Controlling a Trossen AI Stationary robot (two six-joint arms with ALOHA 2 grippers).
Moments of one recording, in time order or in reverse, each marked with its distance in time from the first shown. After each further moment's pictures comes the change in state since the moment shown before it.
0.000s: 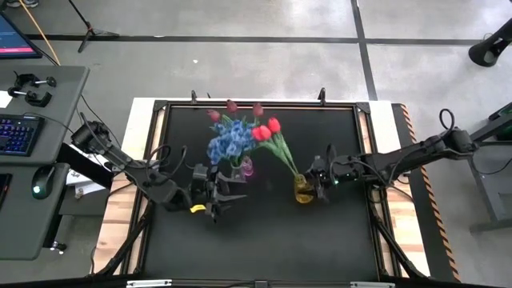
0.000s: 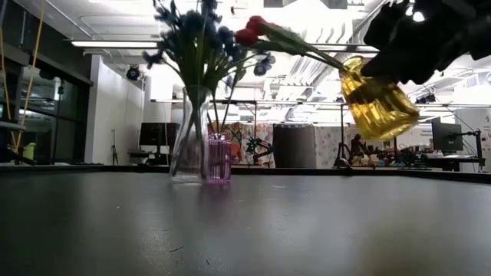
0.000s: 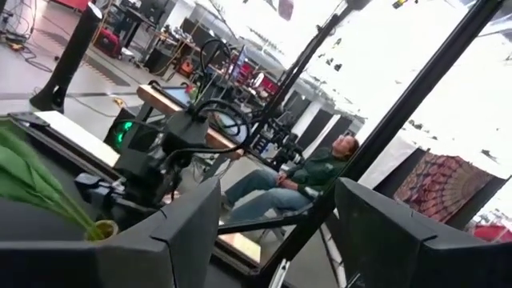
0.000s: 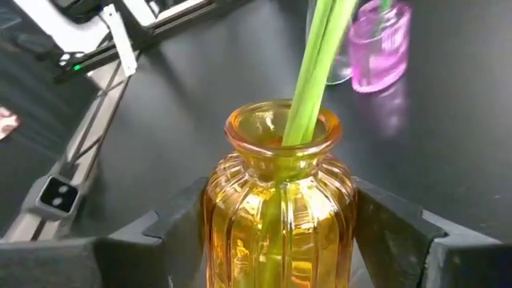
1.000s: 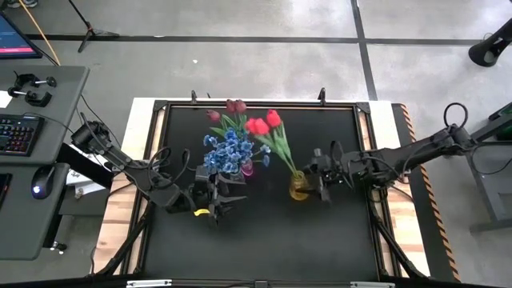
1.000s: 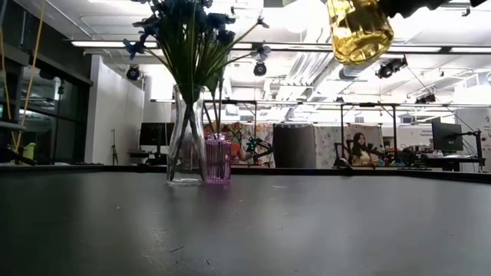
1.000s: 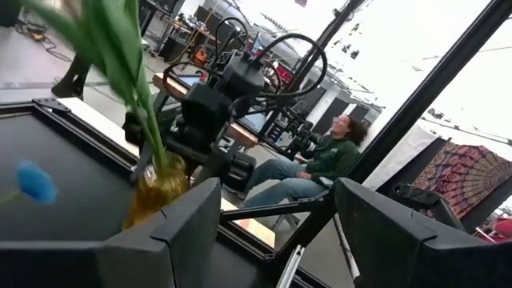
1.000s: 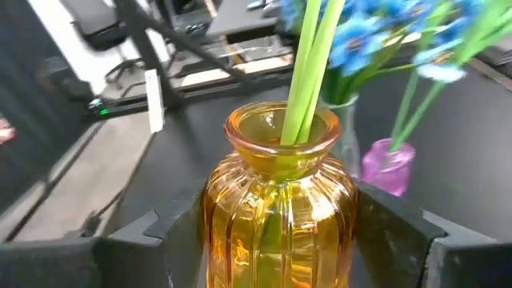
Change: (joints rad) left arm -0.009 0.000 0.000 -0.082 -0.033 -0.038; right arm 0.101 -0.024 0.256 -0.130 0.121 -0.143
